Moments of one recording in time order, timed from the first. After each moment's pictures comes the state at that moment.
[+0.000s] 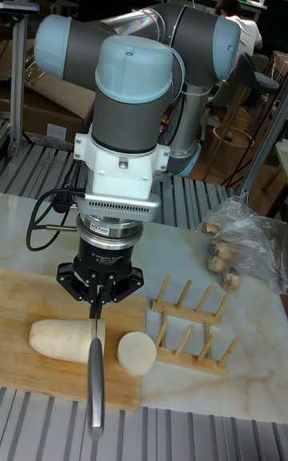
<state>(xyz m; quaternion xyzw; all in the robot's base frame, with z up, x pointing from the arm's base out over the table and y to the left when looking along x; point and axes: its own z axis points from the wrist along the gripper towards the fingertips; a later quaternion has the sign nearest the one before) 0.712 -0.049 0.141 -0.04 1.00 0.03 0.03</state>
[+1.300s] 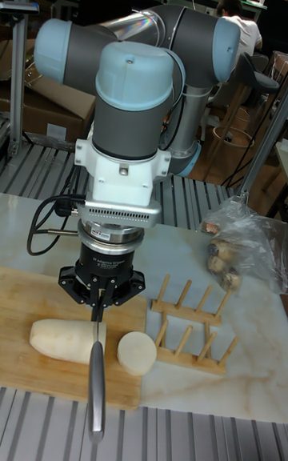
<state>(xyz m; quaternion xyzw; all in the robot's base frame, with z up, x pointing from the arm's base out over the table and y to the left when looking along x) 0.714 -0.045 0.136 -0.03 1.00 0.03 0.03</state>
